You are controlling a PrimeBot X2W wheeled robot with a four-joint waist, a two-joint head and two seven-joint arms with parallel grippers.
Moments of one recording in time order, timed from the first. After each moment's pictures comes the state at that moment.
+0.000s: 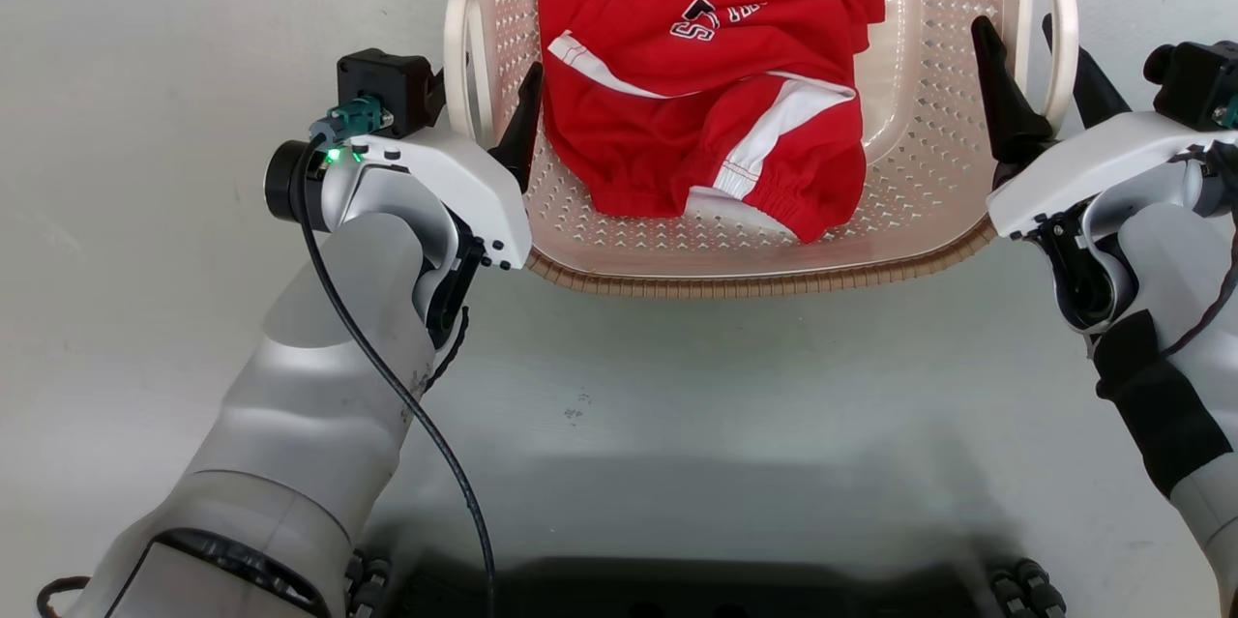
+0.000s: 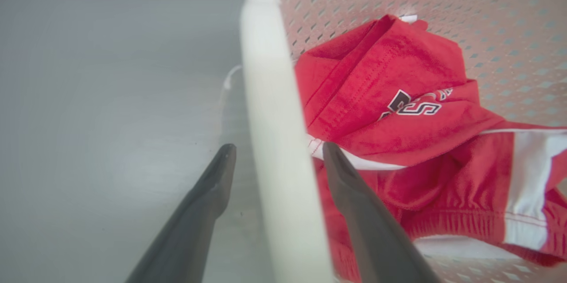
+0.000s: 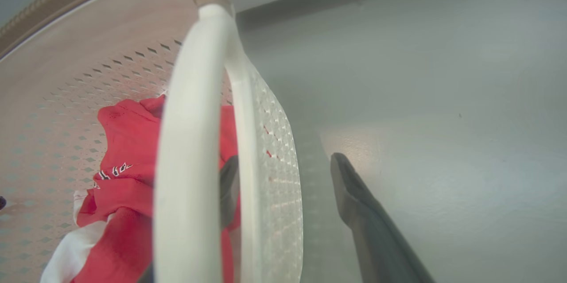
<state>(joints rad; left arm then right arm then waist) -1.06 0.02 -0.63 1.14 -0.64 -0.12 -0.25 -0.84 -0.08 0.55 0.79 0.79 0.13 -0.26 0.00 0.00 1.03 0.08</state>
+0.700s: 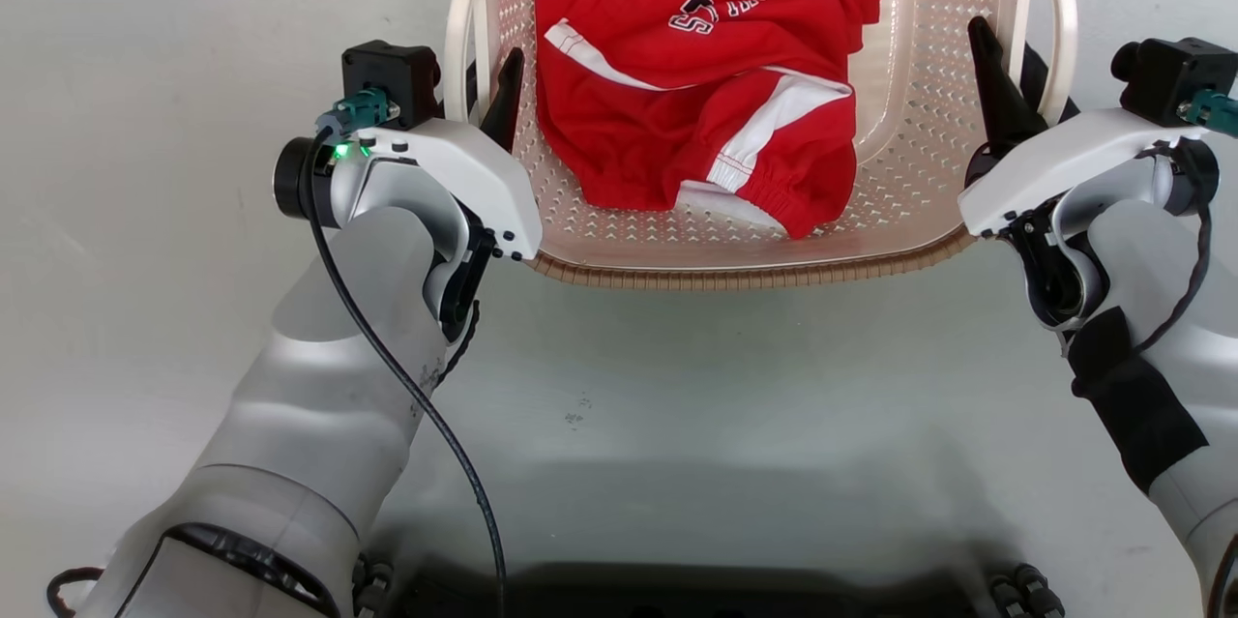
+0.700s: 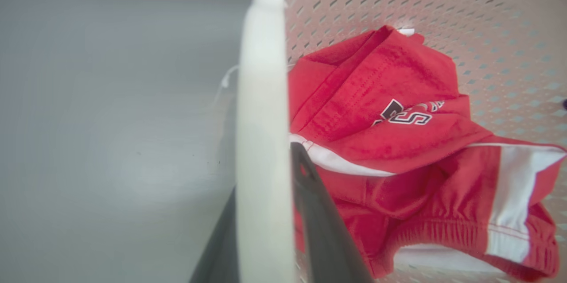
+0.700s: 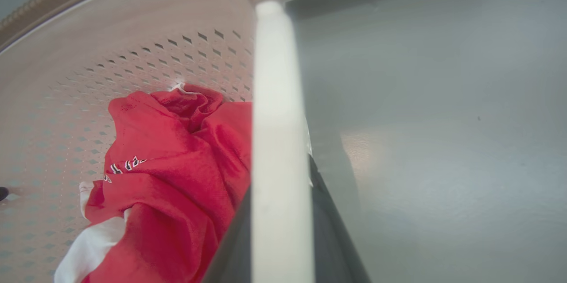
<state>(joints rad) -1.07 0.01 -0.66 1.14 -0.69 -0.12 -0.26 -0.86 -0.06 0.61 0.81 0.83 0.13 -0.27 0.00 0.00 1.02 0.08</state>
